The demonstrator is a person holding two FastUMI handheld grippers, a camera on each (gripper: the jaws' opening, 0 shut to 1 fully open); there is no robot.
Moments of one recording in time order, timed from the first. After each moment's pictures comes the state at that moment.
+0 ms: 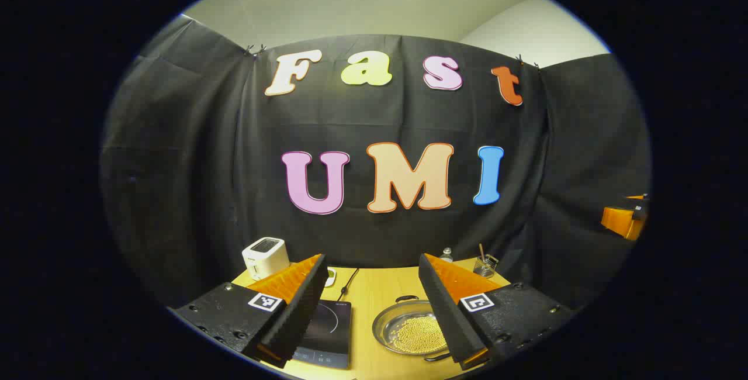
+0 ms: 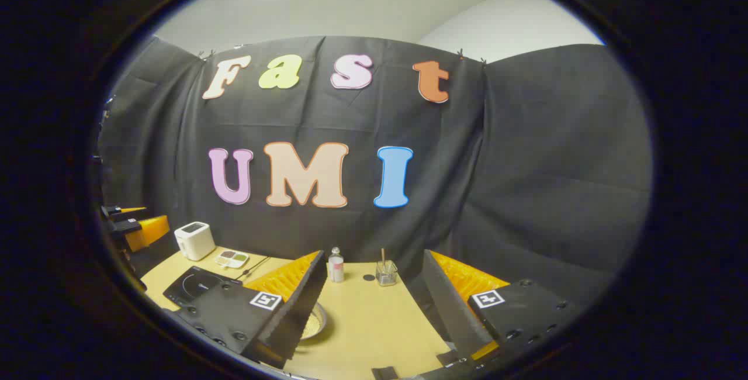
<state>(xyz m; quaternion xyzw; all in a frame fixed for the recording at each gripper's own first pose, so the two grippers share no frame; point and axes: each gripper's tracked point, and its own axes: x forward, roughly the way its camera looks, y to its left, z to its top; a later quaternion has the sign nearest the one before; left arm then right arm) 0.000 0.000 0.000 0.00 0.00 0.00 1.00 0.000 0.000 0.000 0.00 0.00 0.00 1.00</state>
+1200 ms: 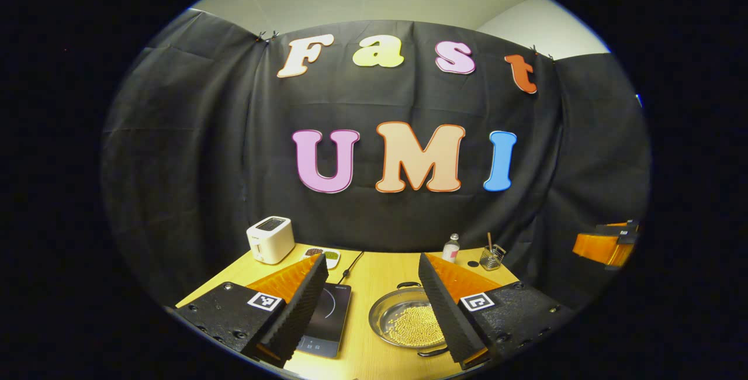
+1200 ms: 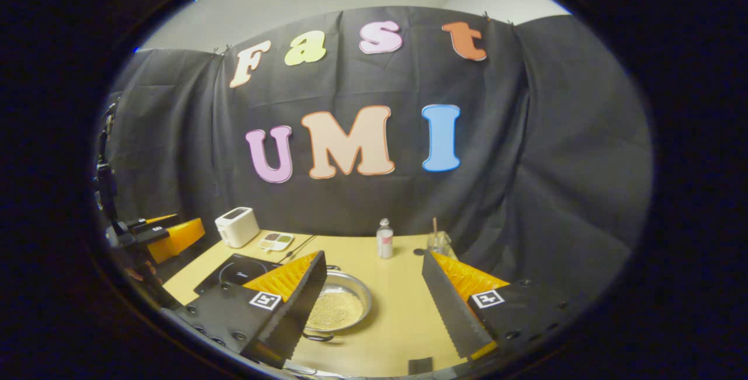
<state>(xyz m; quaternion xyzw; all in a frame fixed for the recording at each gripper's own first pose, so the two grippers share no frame) -0.007 0.000 -0.047 -0.03 0.04 0.05 1.00 0.038 0.073 -0.086 0.06 0.11 0.14 0.98</state>
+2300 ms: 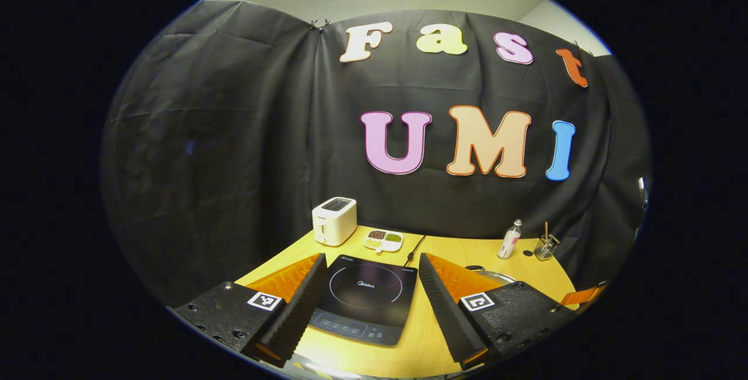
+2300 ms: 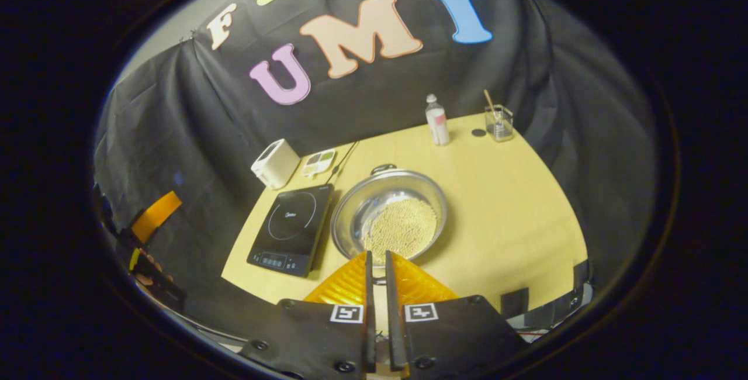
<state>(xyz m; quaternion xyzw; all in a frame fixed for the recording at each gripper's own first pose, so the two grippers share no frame) -0.050 0.118 -0.090 -0.03 0.08 0.17 0.98 0.001 0.181 -0.254 0.13 0.37 0.21 0.90</state>
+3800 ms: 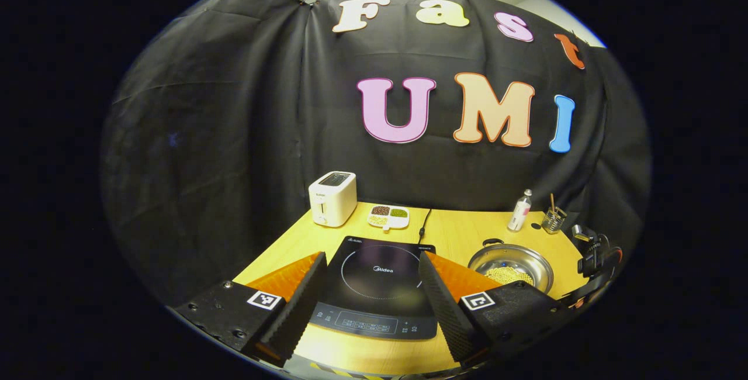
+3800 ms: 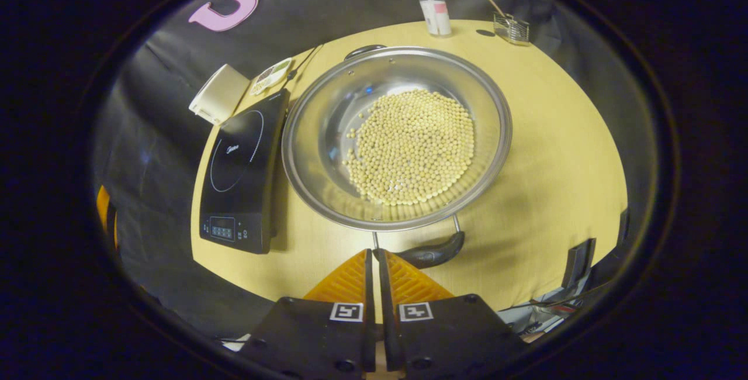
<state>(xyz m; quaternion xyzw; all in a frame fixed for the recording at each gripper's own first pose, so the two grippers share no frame) -0.022 0.171 -0.162 -0.03 0.14 0.12 0.98 0.005 0.261 -0.419 0.09 0.56 0.14 0.81</state>
